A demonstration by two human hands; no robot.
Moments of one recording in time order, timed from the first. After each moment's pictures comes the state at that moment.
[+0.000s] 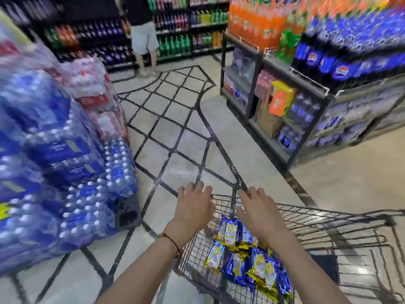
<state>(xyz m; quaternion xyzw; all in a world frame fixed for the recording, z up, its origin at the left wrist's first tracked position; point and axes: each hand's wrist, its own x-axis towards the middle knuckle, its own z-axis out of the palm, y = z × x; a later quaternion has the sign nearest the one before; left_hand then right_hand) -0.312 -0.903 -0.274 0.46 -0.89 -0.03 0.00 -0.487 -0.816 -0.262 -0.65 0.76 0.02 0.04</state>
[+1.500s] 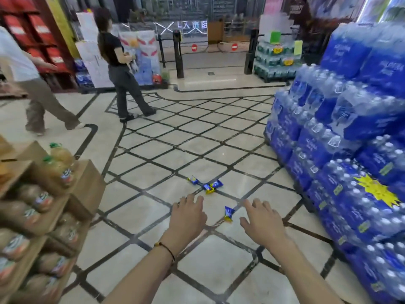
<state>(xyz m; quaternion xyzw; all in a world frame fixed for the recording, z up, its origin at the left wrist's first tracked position) 0.356 -0.239 -0.243 0.99 -0.14 -0.04 0.01 0.312 -0.455 -0.239 -1.00 0.01 0.04 0.02</state>
